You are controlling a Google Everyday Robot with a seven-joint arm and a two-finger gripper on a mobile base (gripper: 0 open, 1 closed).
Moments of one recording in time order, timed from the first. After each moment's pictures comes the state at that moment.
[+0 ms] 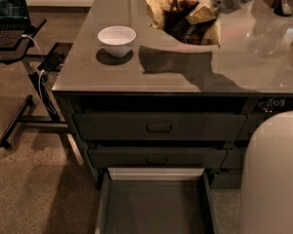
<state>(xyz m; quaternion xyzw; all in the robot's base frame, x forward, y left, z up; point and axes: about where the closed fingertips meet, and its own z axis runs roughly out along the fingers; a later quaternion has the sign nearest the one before) 0.755 -0.155 0.976 -0.52 0.73 0.09 0.43</state>
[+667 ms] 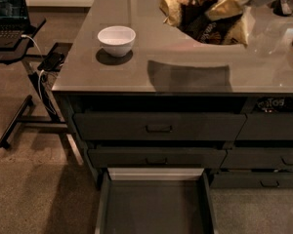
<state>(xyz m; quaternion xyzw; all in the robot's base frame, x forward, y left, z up) 0.683 -0.185 1.017 -0.53 0.73 0.09 0.43</state>
